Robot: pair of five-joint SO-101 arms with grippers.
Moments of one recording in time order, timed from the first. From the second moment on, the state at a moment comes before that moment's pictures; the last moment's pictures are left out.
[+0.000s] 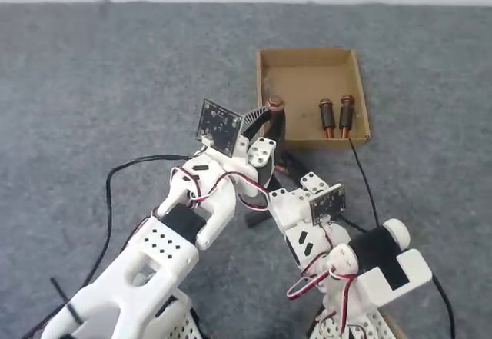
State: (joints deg) left arm 28.1 -44.5 67.8 4.1 13.2; right arm -30.4 4.0 94.8 -88.3 -1.8
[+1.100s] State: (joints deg) left arm 28.6 -45.0 76.7 4.0 13.5; right arm -28.8 4.0 94.8 -88.3 -1.5
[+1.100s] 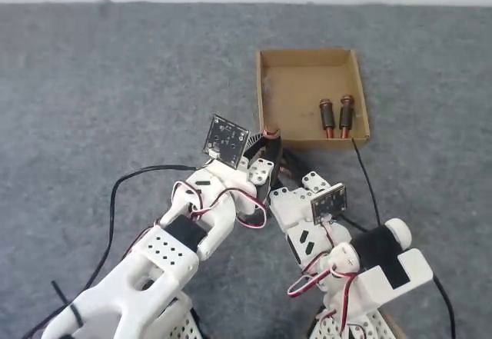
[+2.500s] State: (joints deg) left arm 10.5 -93.2 96.9 17.1 13.1; right arm -24.6 4.0 94.2 -85.4 -1.5
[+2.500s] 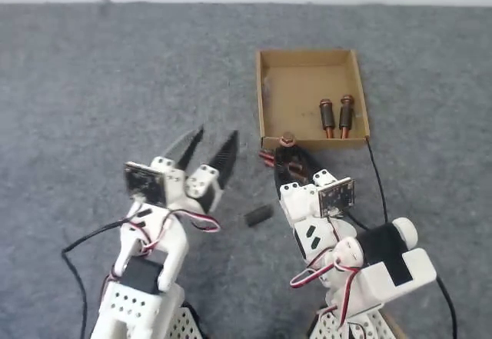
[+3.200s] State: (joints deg) left arm -15.4 -96.7 97.6 55.3 -1.8; right arm -19.5 4.0 94.8 -89.3 3.3
